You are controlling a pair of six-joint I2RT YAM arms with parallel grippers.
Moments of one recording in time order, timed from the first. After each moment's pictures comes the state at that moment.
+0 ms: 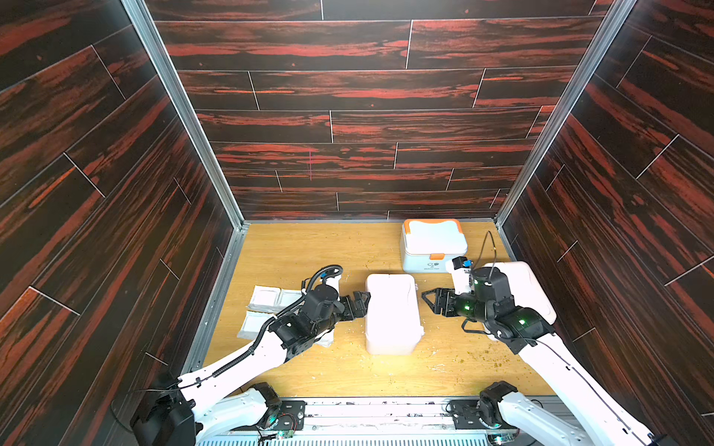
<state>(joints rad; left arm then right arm) -0.71 1.10 0.64 -0.03 0.01 -0.82 0.49 0.94 0.88 -0.61 -0.25 0.42</state>
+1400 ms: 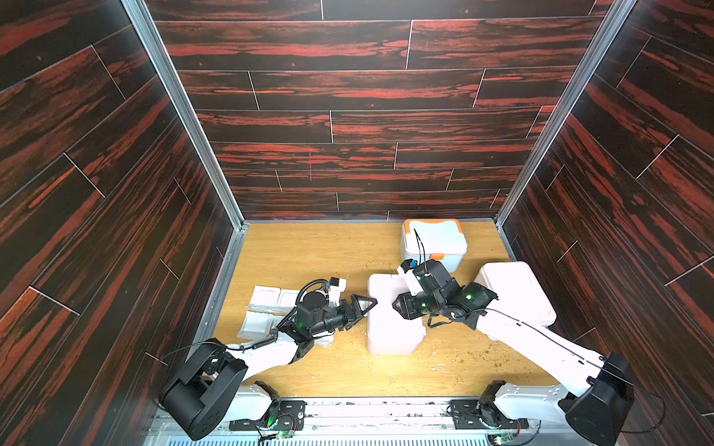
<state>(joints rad) -0.59 1.32 0.41 0.68 0.55 -1.20 0.78 1.27 1.08 -0.71 -0.08 0.38</state>
